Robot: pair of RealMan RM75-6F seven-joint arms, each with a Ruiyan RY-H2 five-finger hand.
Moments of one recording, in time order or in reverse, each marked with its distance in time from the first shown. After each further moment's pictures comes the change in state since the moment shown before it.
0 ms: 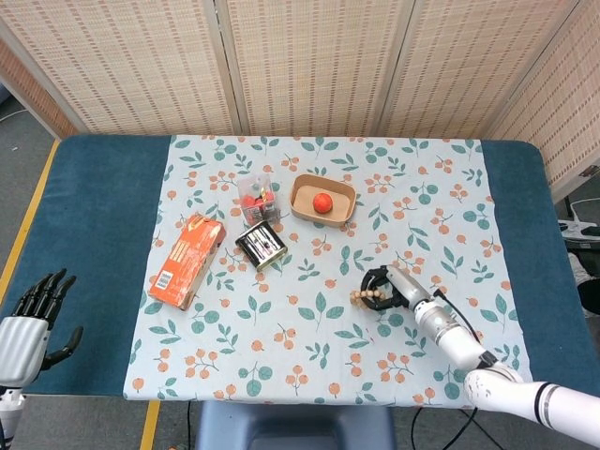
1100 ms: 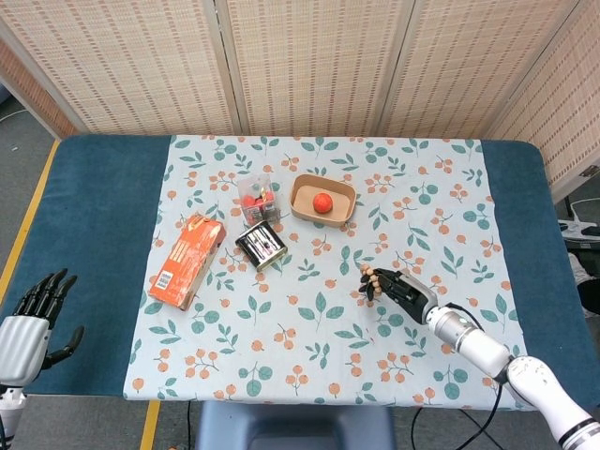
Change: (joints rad) left arm -0.004 0.000 0.000 0.004 -0.005 -0.009 -0.013; right arm -0.444 -0.175 0.644 0.041 0.238 -0.715 -0.109
